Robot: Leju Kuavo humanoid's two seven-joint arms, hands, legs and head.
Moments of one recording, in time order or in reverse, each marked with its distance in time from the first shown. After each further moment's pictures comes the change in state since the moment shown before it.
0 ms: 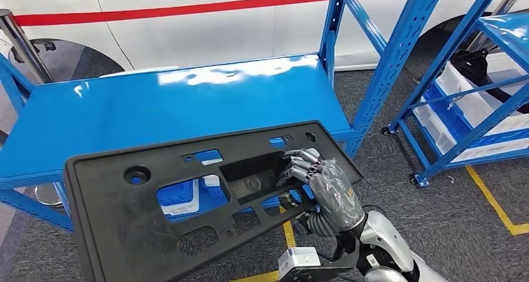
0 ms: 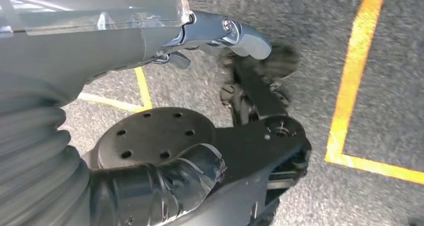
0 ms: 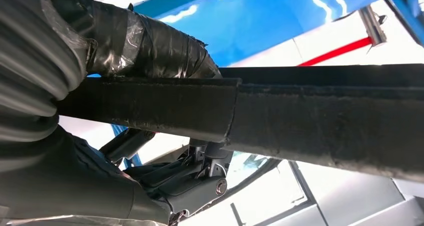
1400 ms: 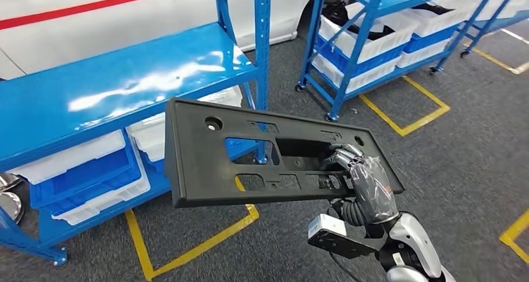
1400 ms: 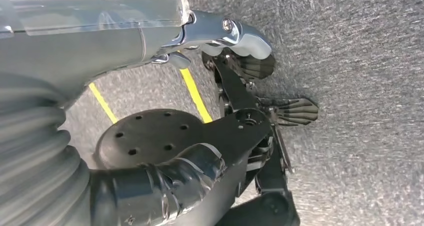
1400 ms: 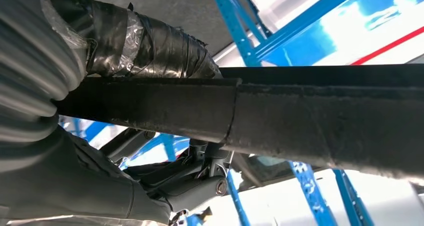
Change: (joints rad) left arm -0.004 -0.005 -0.024 0.005 -0.009 0.014 0.000; right arm 0.173 -0.007 -0.270 0.002 0.037 0.000 0.054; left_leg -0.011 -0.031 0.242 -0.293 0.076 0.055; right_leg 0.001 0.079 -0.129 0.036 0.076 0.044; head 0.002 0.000
